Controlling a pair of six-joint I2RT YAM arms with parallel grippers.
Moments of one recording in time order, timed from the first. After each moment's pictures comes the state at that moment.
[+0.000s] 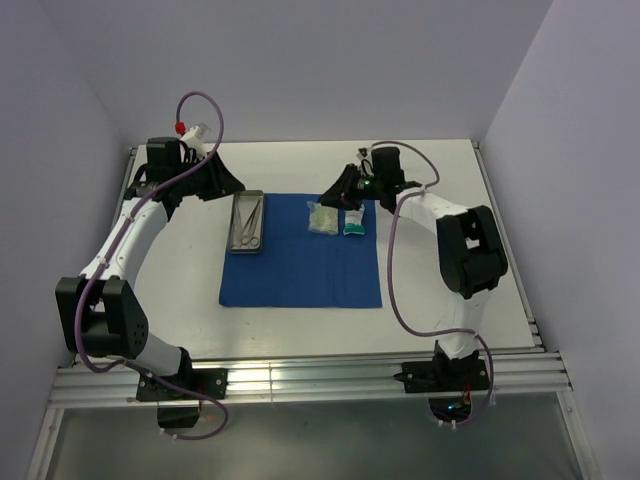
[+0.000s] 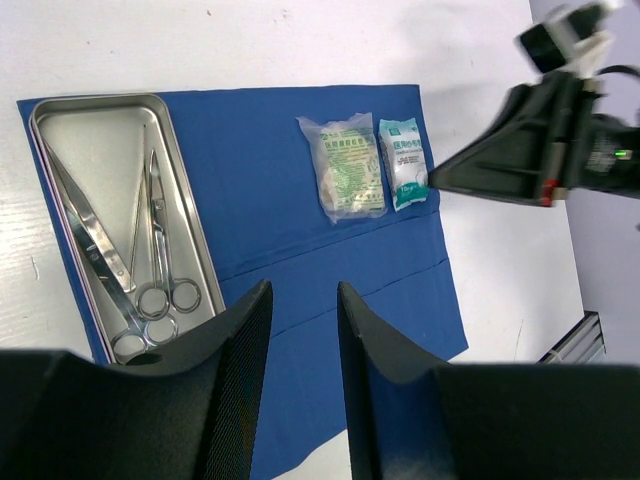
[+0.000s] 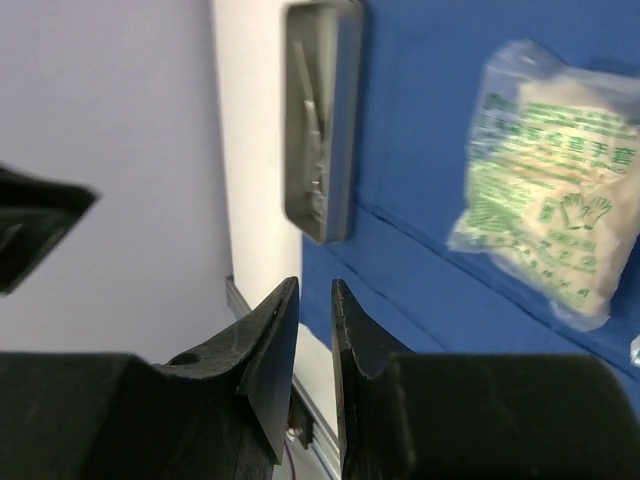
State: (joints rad) left arm -0.07 1.50 1.27 -0.37 0.55 -0.36; right arm 0.30 1.93 1.30 0.02 -0.68 0.88
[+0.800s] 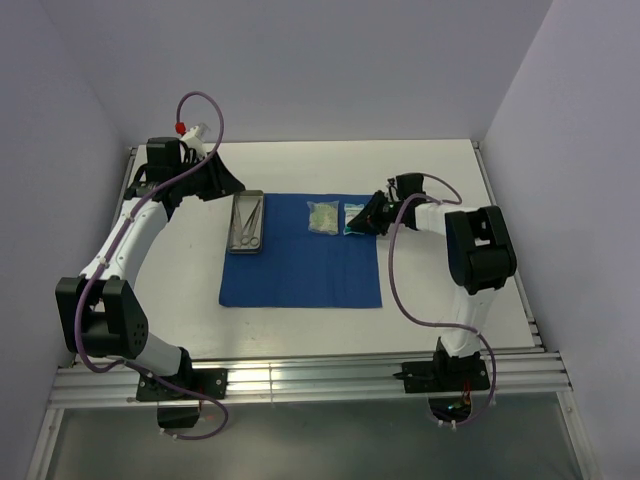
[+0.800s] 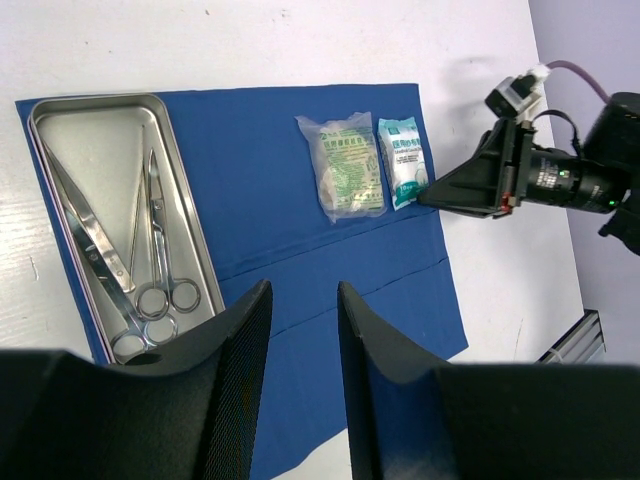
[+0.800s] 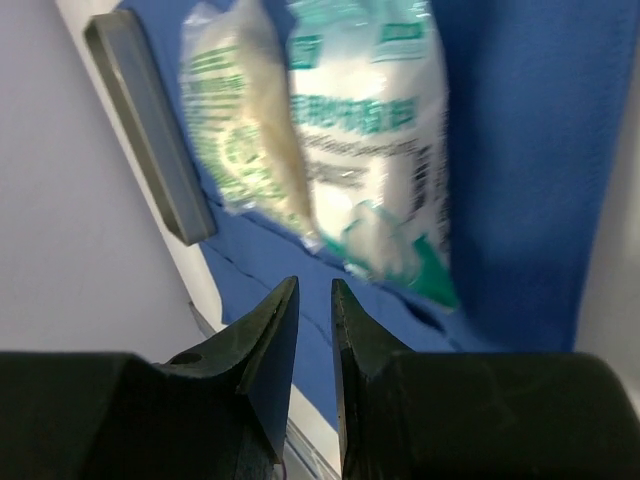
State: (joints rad) left arm -0.07 1.50 1.27 -0.37 0.56 -0.35; right arm 0.15 1.91 1.08 -0.01 -0.65 0.83
